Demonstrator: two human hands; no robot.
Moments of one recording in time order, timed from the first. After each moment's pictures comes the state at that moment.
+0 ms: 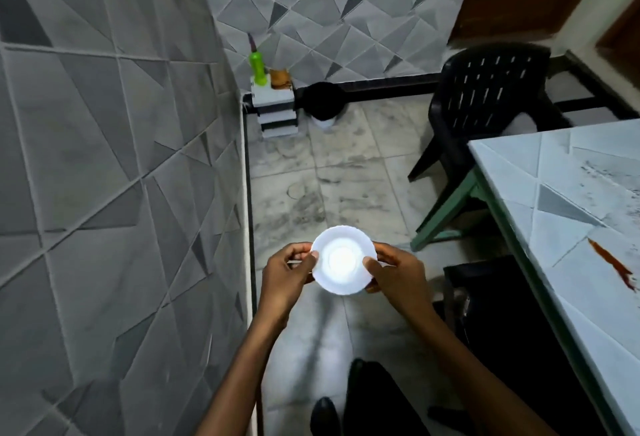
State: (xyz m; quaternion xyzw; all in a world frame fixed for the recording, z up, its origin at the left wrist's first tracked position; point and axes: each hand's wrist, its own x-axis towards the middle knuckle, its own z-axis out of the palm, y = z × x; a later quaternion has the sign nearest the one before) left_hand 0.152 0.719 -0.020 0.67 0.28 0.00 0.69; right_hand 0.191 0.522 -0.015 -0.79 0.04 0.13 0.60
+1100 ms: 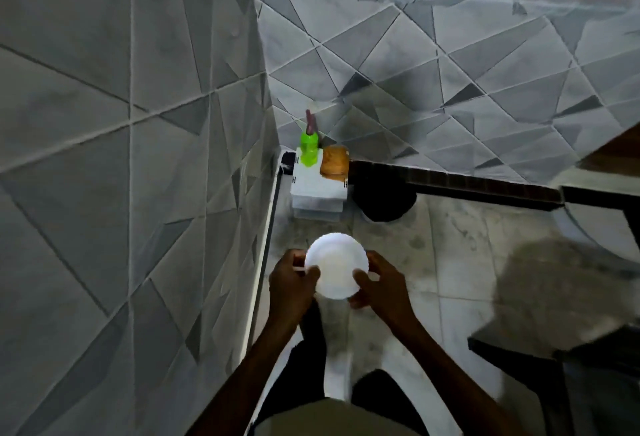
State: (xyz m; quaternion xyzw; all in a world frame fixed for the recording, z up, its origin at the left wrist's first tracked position) left_hand 0.859 1.055 -0.064 0.71 0.39 0.08 0.59; right_hand 0.936 0.893 -0.057 -0.77 -0.05 0.27 0.57
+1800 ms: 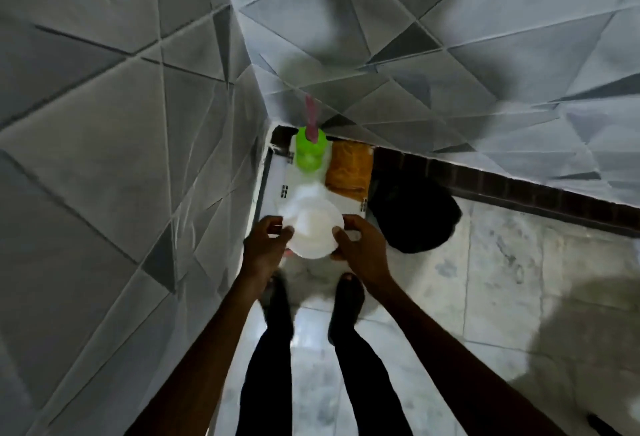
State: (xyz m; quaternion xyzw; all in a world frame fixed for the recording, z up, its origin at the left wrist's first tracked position) left_hand 1.195 1.281 -0.368 0.58 0.51 0.00 0.63; right_hand 1.286 1.121 -0.344 -0.79 0.01 0.33 0.52
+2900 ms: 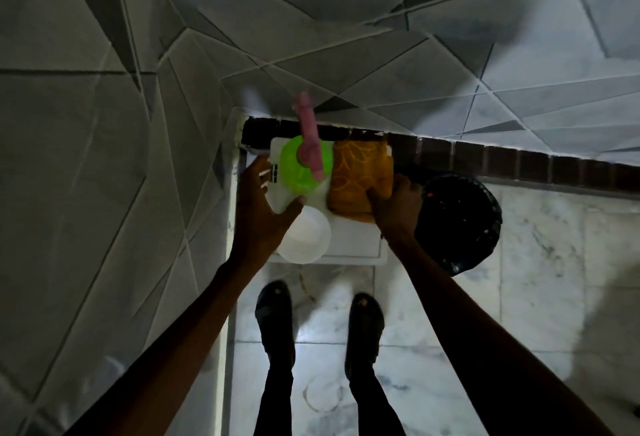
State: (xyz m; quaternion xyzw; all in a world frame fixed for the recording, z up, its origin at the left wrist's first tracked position) left_hand 1.339 1.374 -0.532 0.77 0.29 0.07 0.55; right_hand 1.459 1.174 -0.566 -0.93 0.11 0.21 0.26
